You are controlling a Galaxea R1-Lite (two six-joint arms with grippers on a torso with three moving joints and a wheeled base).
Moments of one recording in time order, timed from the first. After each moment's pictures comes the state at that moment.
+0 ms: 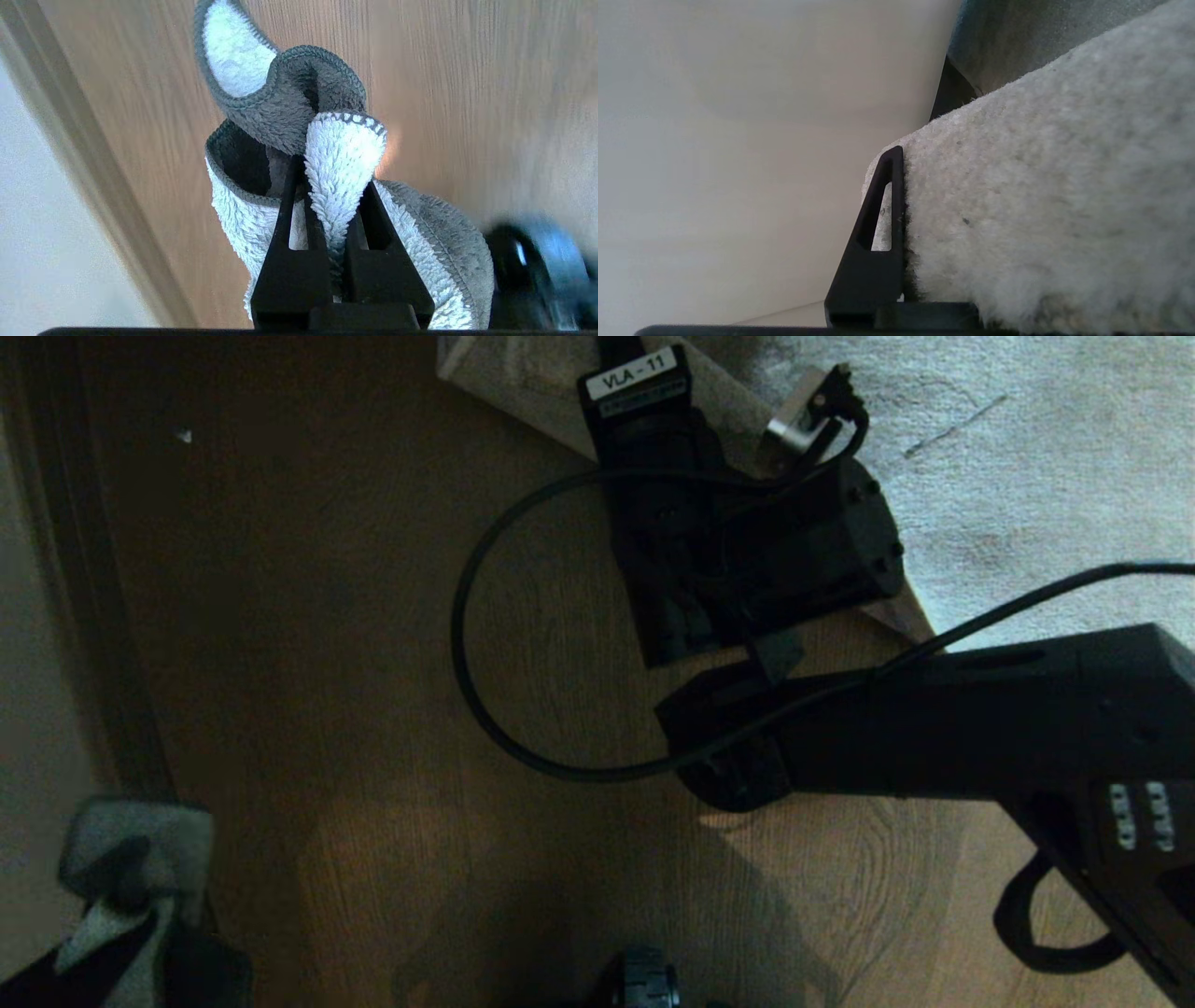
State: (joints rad) left arm -0.11 0.59 0.00 -0.52 0.01 0.09; right arm 0.91 2.23 -1.75 -1.52 -0.27 0.68
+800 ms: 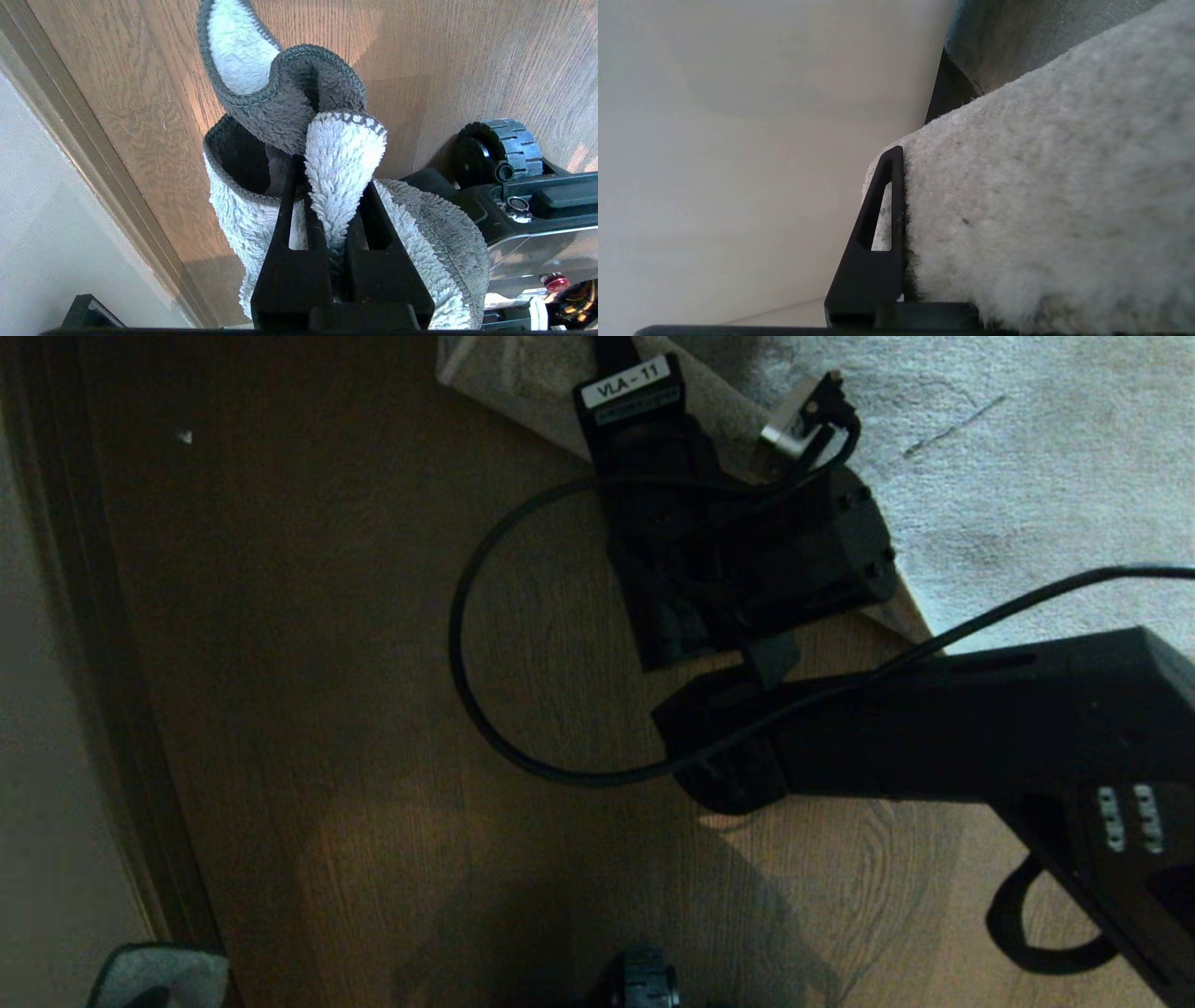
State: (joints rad) left arm -0.13 0.29 0.00 0.00 -0.01 0.02; right arm 0.91 2.24 -1.75 -1.52 -0.27 0.68
